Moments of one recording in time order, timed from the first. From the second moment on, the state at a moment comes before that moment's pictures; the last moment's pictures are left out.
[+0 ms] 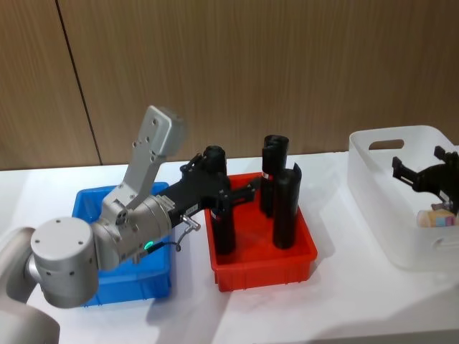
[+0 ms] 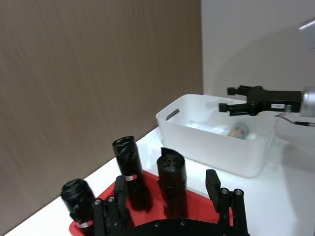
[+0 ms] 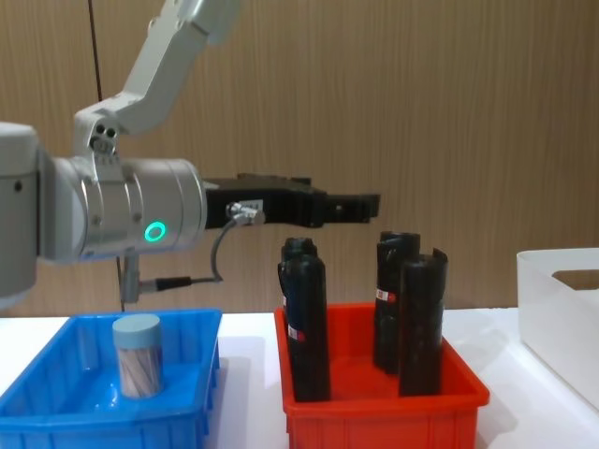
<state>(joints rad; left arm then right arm) -0.52 0.27 0.39 -1.38 -0.30 0.19 -0.50 0.49 0.33 -0.10 -1.05 0.25 -0.04 0.27</state>
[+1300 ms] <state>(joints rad) -0.24 0.38 0.45 -1.62 -0.20 0.02 -0.02 0.13 0.34 -0.19 -1.57 0.28 0.01 0.12</state>
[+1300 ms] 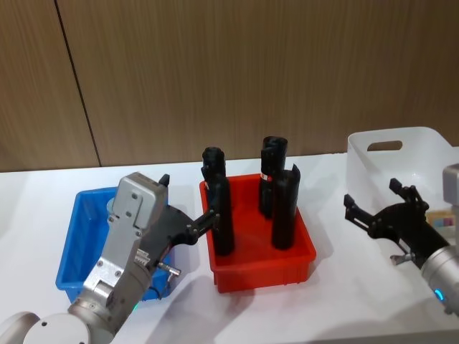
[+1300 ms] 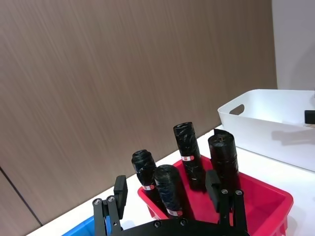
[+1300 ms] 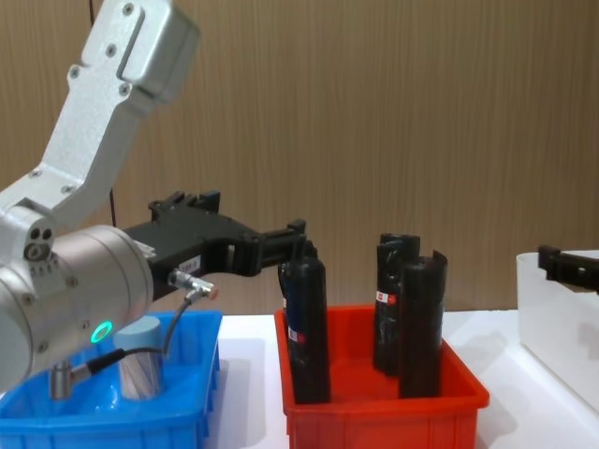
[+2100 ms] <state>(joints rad) -0.24 0.38 0.45 -1.63 -0.20 0.01 -0.01 -0.01 0.34 -0.23 -1.77 0.29 0.03 0.07</state>
